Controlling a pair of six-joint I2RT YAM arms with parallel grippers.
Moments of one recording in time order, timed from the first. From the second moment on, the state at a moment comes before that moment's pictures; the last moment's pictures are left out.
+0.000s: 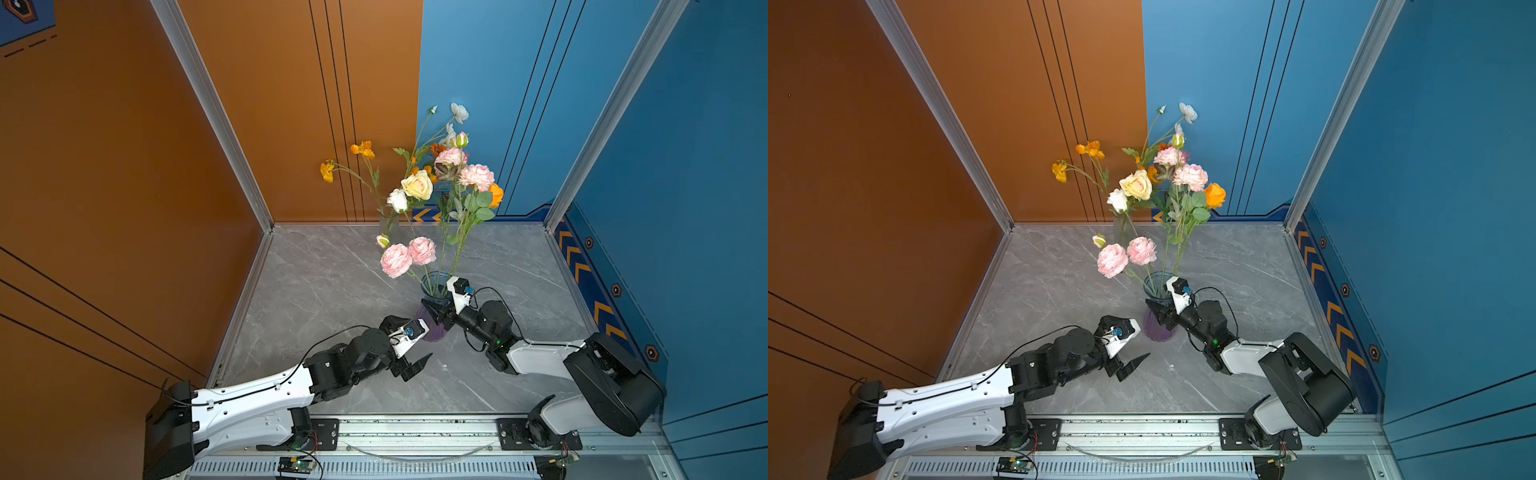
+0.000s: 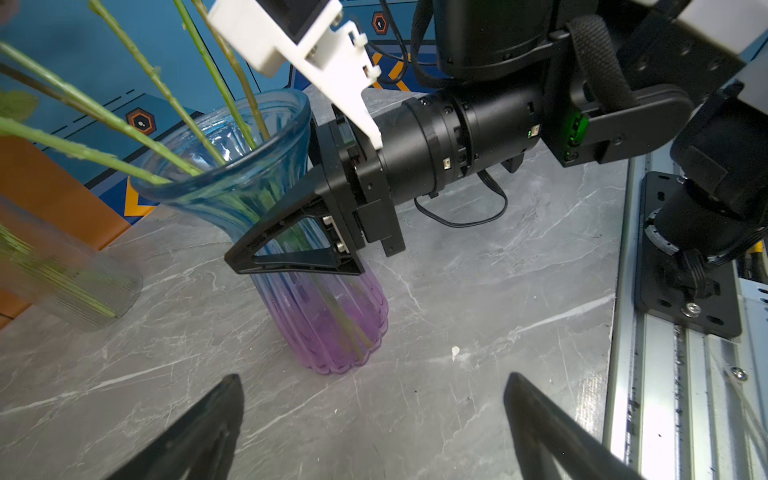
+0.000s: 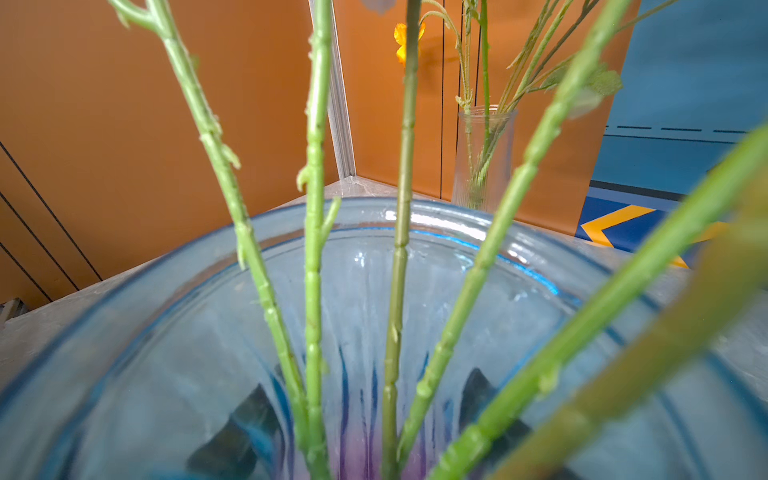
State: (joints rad) left arm -1.11 0.99 0.60 0.00 -0.17 0.10; right arm 0.59 1.46 0.40 1.01 -0.23 0.09
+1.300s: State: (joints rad) left arm -1.10 1.08 0.78 -0.05 -0.09 0.20; right arm 0.45 0.87 0.60 0.34 0.08 -0.11
